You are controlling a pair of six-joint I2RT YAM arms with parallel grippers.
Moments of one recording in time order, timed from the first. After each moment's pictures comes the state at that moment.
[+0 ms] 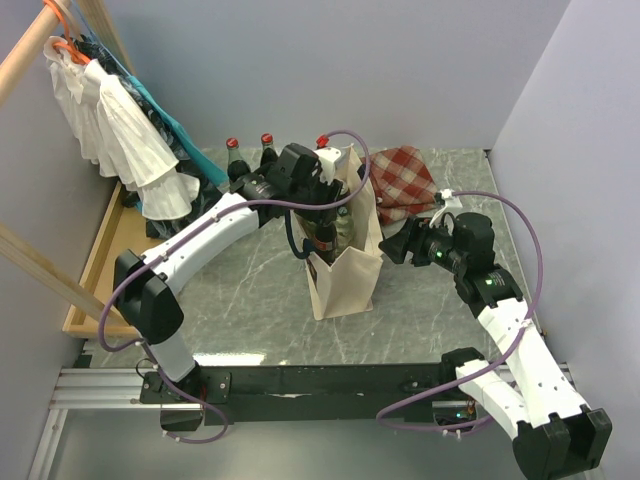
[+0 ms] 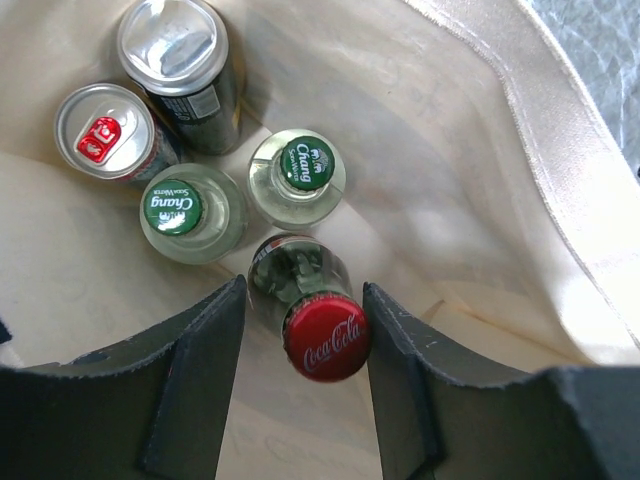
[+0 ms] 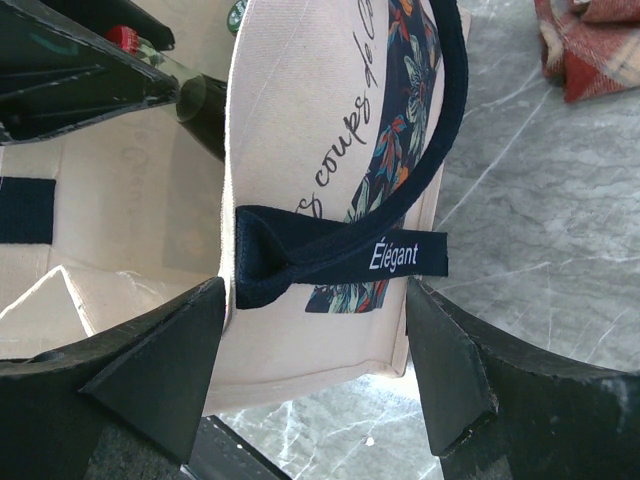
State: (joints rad) left arm -0.71 1.70 1.65 -0.63 0.09 -0.14; right arm 0.22 0.83 0.75 -0.35 -0.40 0.40
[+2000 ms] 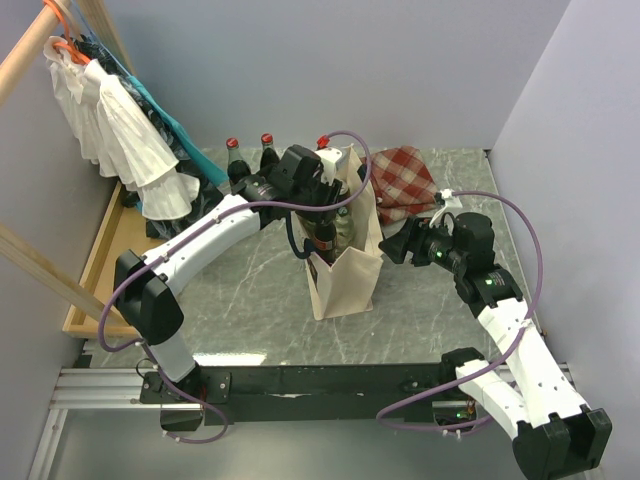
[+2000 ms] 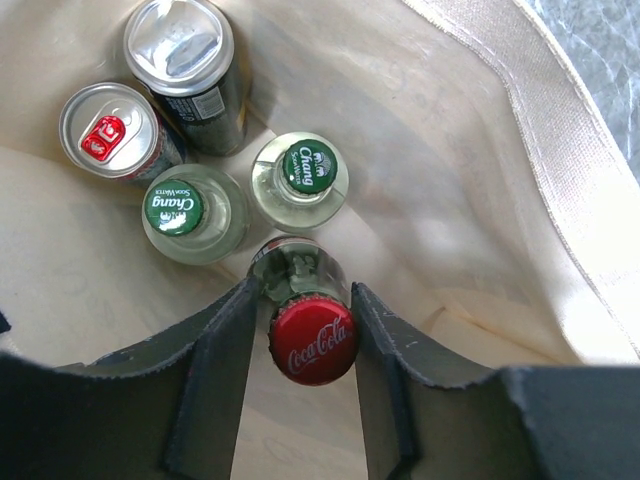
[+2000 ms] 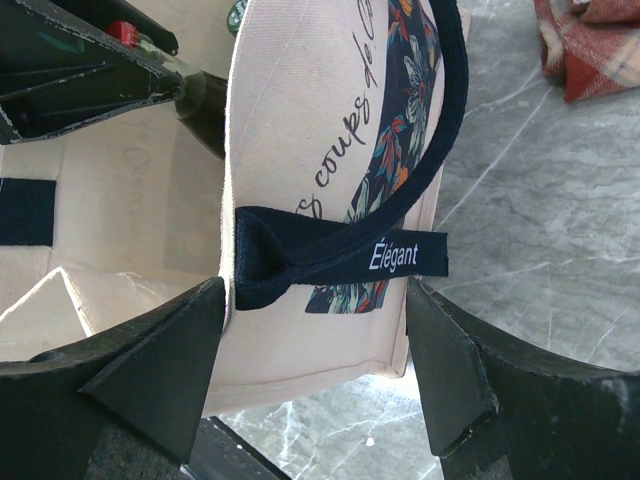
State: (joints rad) left arm -0.72 1.70 1.64 -0.62 0.05 -0.16; right arm 0.22 0.83 0.75 -0.35 -0.40 0.40
